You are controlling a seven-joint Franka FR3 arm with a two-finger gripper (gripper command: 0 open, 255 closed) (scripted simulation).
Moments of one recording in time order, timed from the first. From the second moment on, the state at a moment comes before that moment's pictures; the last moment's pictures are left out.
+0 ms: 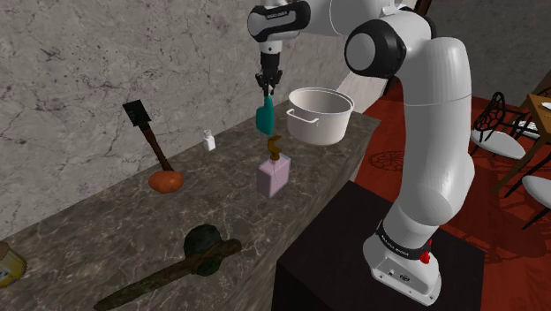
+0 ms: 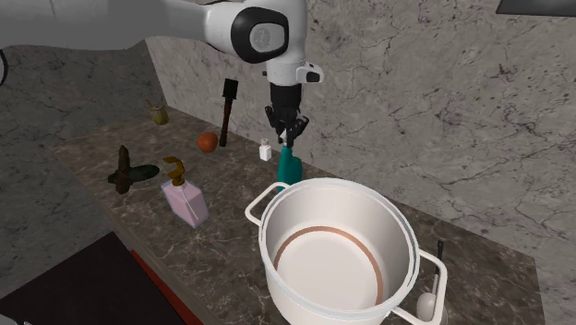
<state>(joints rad) -0.08 0.45 -0.20 -1.36 0.09 1.80 -0.20</state>
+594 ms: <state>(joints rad) -0.08 0.46 -0.21 -1.22 0.09 1.67 -0.20</state>
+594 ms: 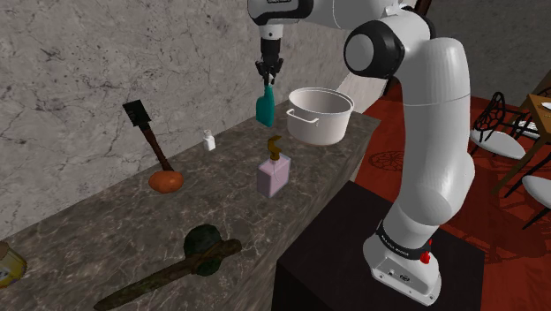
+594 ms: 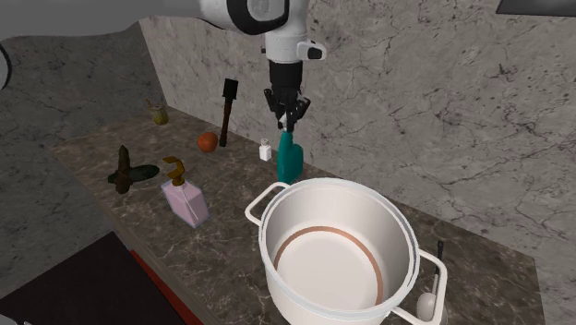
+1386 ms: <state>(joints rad) 0.02 0.31 -0.18 -1.28 0.06 1.58 -0.08</state>
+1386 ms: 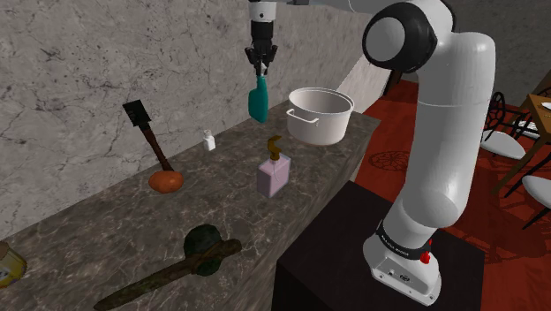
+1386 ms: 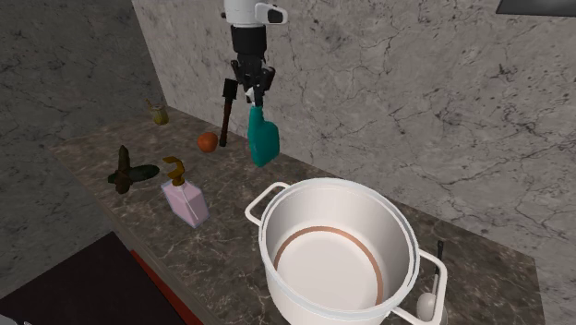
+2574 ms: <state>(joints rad) 0.25 0.13 -0.04 -1.29 0.01 1.42 0.30</state>
